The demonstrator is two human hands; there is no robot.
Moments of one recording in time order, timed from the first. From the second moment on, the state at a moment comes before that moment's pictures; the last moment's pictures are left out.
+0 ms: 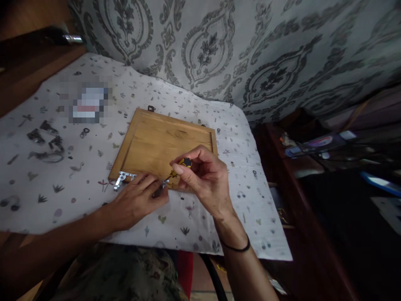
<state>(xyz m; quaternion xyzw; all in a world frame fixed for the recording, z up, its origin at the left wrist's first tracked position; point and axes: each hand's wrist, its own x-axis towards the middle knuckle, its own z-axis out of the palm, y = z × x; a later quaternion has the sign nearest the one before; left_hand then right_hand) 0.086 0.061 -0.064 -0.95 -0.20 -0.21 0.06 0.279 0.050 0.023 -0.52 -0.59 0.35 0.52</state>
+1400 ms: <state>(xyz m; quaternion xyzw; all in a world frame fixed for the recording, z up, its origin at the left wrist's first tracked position) 0.086 0.062 -0.064 -0.95 -0.19 -0.24 0.06 0.294 0.044 0.015 -0.47 -0.62 0.39 0.50</state>
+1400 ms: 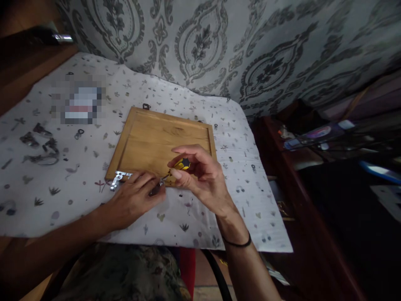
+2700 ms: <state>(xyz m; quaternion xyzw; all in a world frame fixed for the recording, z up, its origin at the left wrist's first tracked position) 0.088 0.060 -0.069 -0.95 -0.20 -0.23 0.06 0.279 0.032 0.011 -0.55 -0.59 0.25 0.53</state>
